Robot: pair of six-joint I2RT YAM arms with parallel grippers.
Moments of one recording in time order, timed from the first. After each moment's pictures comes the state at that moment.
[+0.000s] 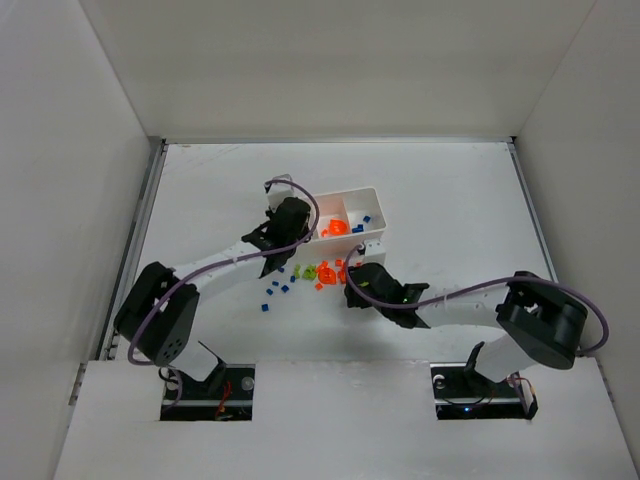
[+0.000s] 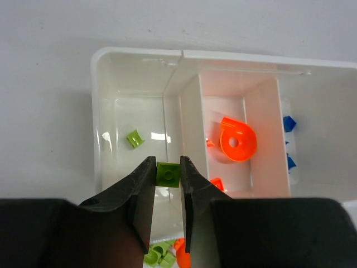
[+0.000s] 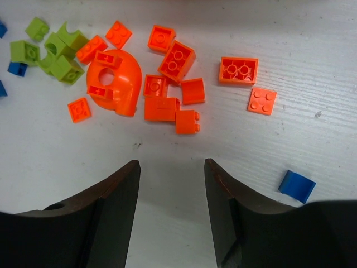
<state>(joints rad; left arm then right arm) -0.67 1.47 0.86 0.02 -0.49 -0.65 1.00 1.47 0.59 0.14 0.42 0.62</state>
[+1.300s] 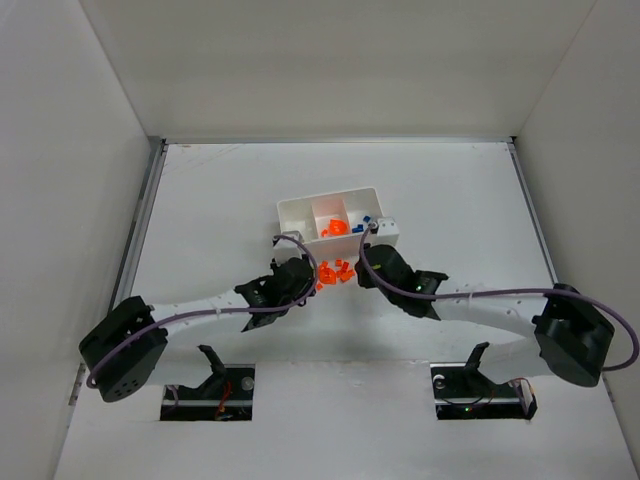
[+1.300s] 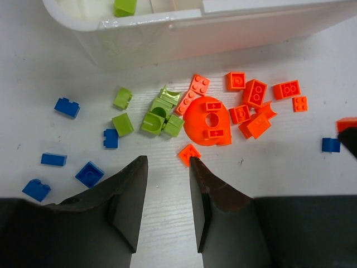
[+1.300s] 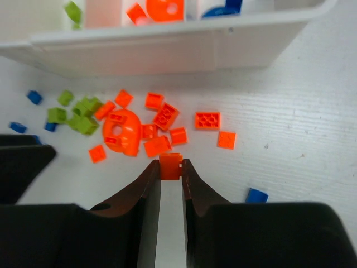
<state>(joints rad) -0.92 1.24 0.51 0.01 -0.49 -0.75 0.95 1.35 0.67 0.02 0.49 0.60</state>
